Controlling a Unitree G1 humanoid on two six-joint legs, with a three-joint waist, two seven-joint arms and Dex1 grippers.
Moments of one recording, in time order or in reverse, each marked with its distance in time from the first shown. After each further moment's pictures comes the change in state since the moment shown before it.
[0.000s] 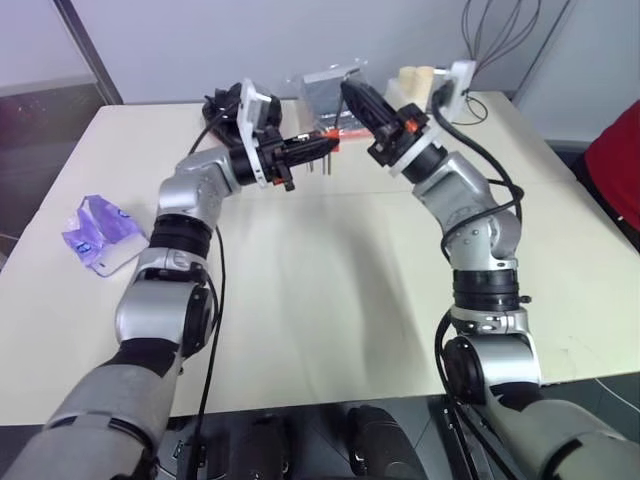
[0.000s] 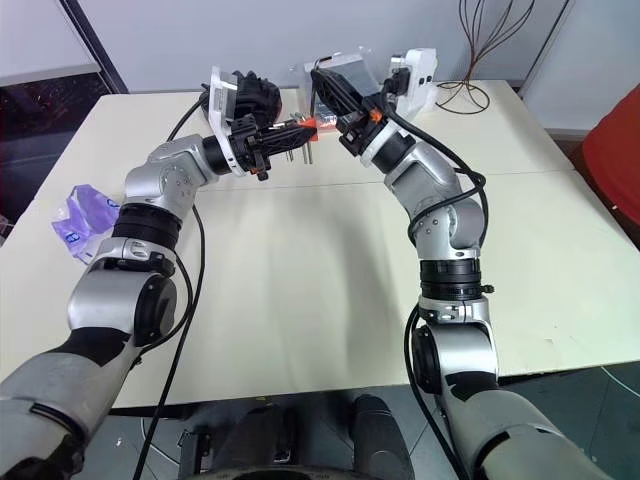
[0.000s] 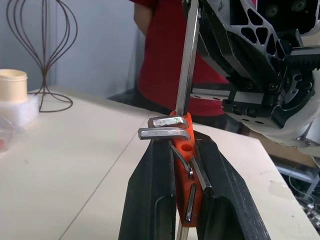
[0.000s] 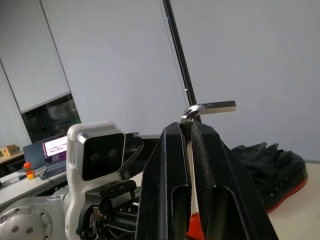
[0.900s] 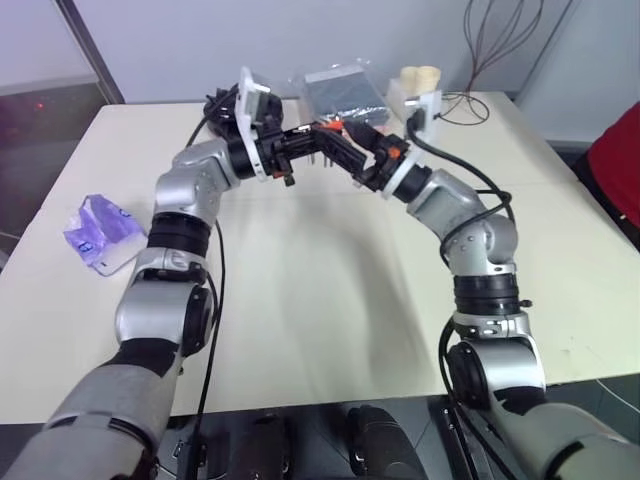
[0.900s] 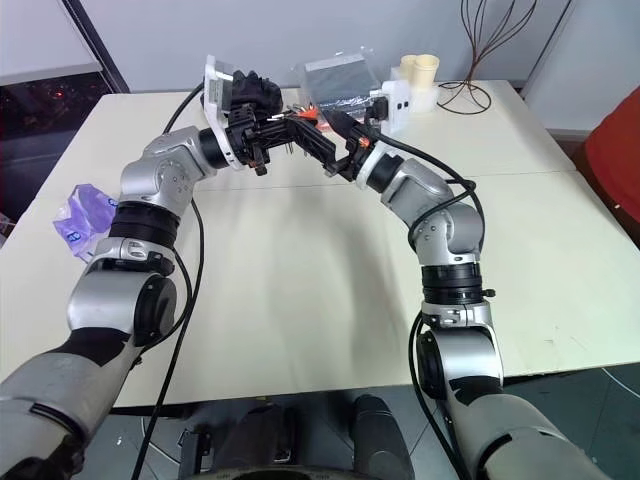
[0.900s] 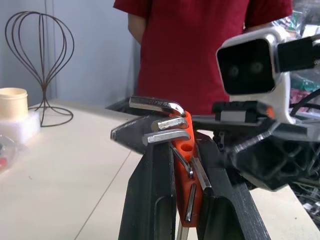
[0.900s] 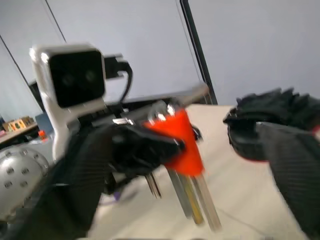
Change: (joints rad) left arm 0.003 0.001 0.008 -0.061 -0.001 0.004 -0.004; right arm 0.042 -0.046 0.022 -0.001 -0.014 0.143 0.027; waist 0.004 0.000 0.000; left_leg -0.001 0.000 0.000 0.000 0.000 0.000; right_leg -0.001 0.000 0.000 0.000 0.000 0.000
